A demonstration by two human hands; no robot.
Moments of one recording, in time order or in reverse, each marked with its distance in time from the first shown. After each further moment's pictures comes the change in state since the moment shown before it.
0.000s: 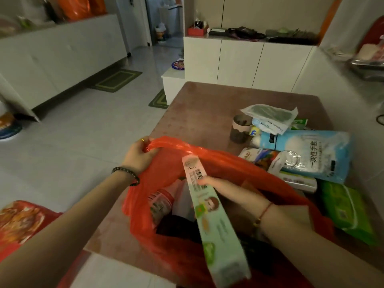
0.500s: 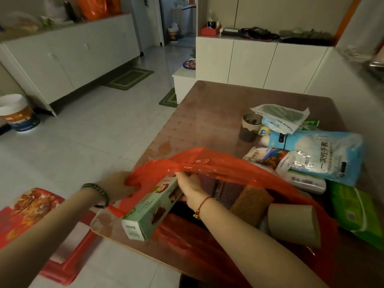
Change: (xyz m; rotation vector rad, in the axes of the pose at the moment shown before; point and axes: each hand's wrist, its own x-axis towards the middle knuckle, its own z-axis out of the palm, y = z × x) left_hand -0.066 -0.035 -0.061 0.656 -0.414 -0.296; right_hand 0.066 0.019 0.092 0.100 0.327 -0.013
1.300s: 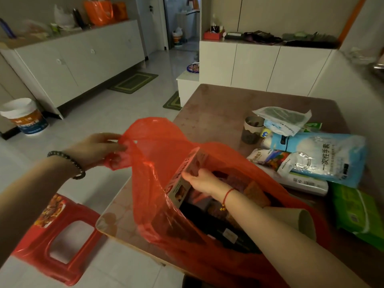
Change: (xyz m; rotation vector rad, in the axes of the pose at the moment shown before) left_hand -0.047 0.033 -0.080 -0.768 0.125 -0.039; right_hand -0.019 -0.031 -0.046 -0.707 -0.200 -0.171
